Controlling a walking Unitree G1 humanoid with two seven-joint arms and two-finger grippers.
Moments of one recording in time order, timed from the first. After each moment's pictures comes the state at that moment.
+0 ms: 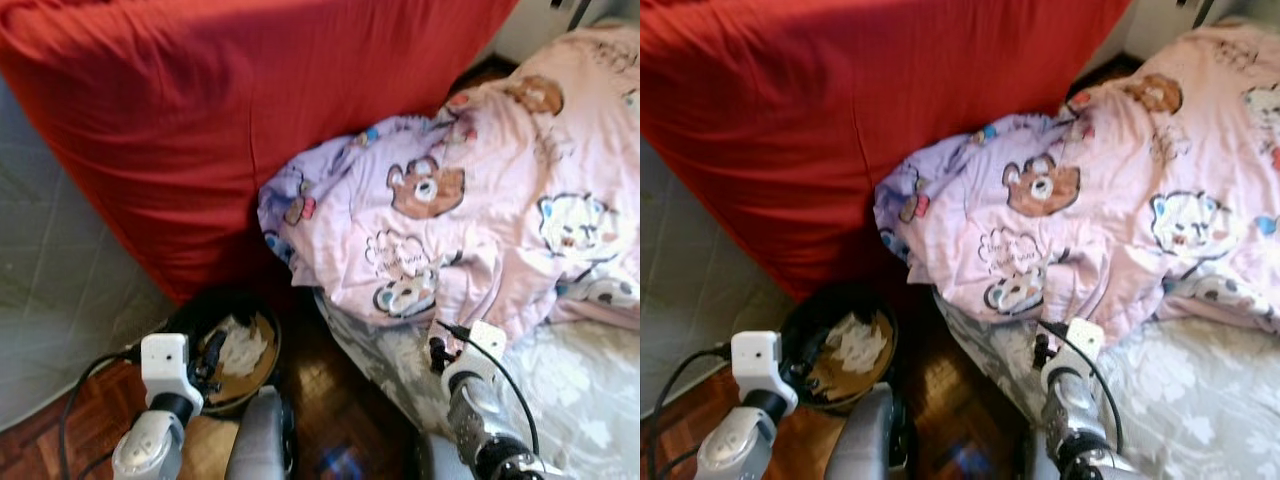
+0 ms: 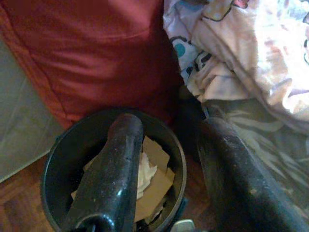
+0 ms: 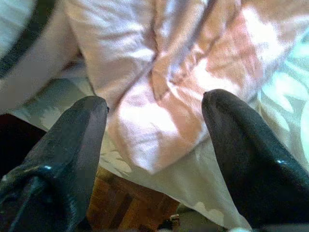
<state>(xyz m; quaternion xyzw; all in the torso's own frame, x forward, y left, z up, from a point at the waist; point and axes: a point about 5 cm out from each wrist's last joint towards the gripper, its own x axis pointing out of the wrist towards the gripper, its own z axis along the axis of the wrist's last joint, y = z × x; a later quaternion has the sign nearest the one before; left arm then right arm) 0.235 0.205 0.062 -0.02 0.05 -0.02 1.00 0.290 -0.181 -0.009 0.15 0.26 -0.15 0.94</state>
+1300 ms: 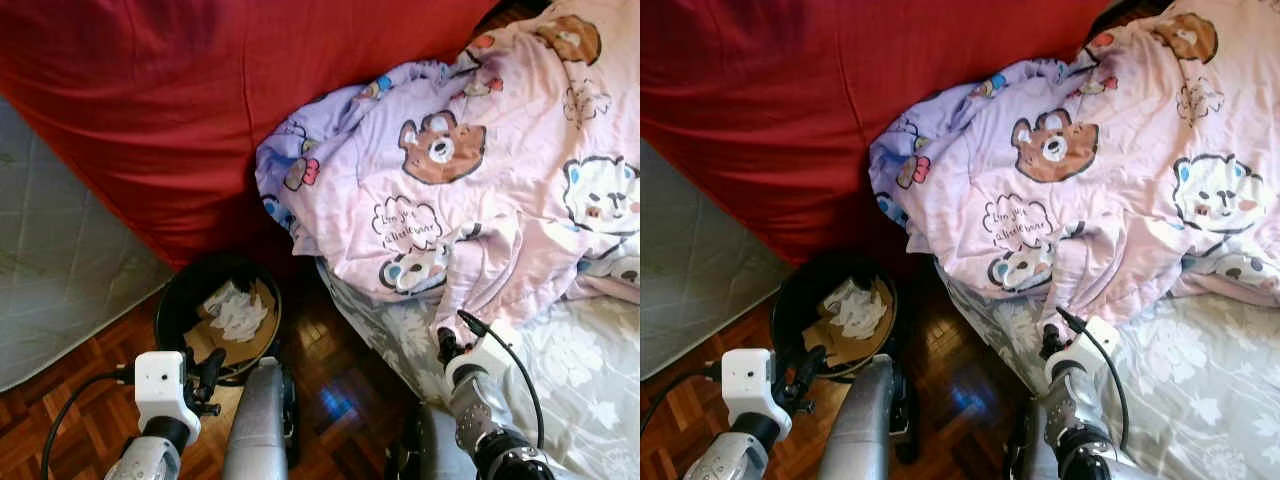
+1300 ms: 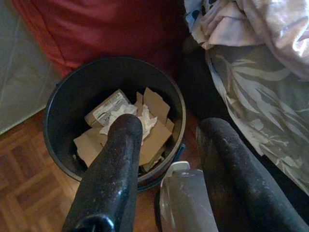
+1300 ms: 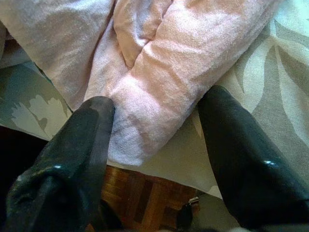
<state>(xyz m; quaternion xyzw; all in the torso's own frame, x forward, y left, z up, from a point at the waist) 0.203 0.197 0.071 -0.03 0.08 -0.01 1.00 0.298 -0.184 -0.002 0.26 0.22 -0.17 0.93</state>
